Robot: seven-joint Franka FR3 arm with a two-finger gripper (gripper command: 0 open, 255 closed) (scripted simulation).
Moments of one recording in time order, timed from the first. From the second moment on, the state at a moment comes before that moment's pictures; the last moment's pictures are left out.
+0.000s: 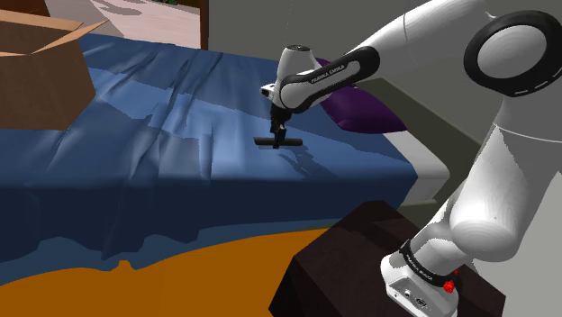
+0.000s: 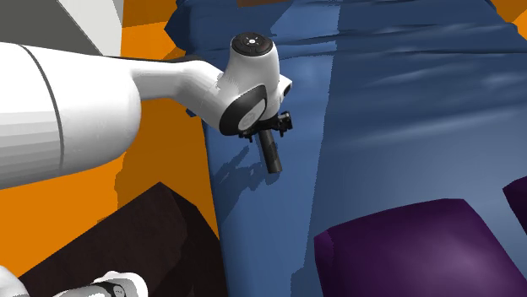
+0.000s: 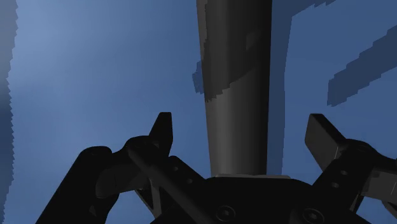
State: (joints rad) arm 0.15 0.26 0.01 -2.06 -0.07 2.39 -0.84
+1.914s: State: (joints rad) arm 0.15 0.16 0.01 -1.99 -0.06 2.22 -0.85
